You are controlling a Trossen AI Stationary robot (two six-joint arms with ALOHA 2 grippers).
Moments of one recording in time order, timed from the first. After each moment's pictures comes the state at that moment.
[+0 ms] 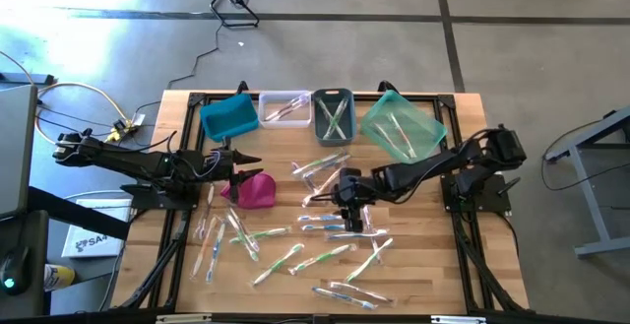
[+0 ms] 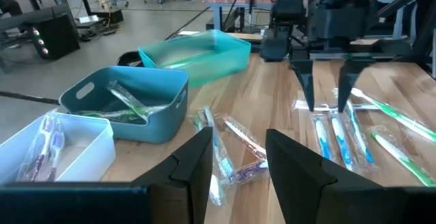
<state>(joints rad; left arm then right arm) -0.16 0.55 0.32 0.08 -0.41 -0.06 0.16 1.67 1.00 -0.21 0.00 0.16</state>
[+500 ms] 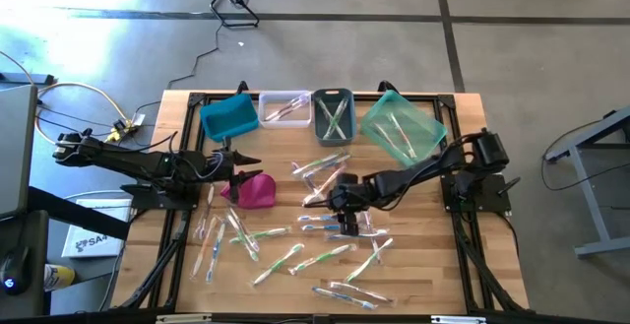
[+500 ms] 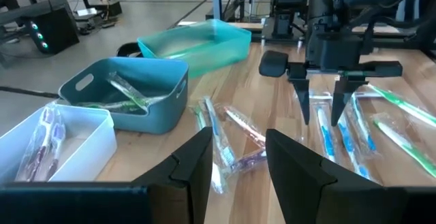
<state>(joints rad) -0.16 0.55 0.32 0.03 -0.41 -0.06 0.17 1.80 1.00 -0.16 0.02 0.17</state>
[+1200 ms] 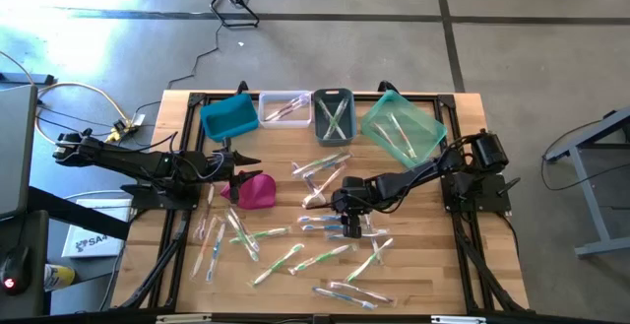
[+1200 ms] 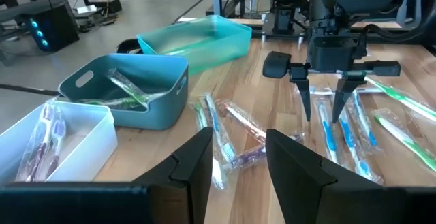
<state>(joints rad) -0.16 0.55 0.32 0.02 -0.41 -0.06 0.18 1.81 0.96 -0.17 0.01 0.27</state>
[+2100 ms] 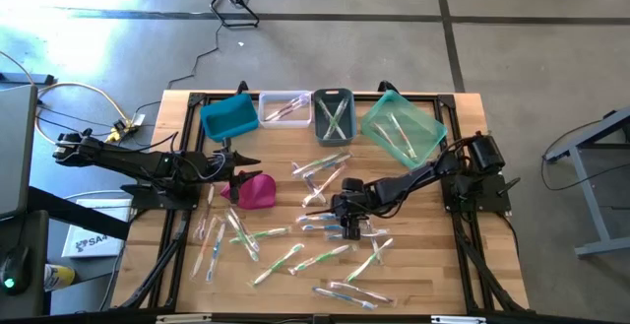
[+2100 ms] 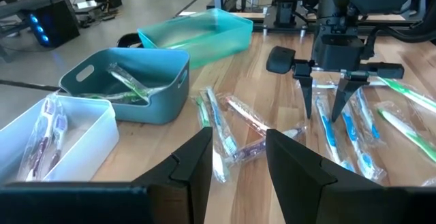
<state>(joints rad) -0.16 0.55 0.32 0.00 -0.41 -0.06 0.20 1.87 0.96 -0.14 0.09 0.27</state>
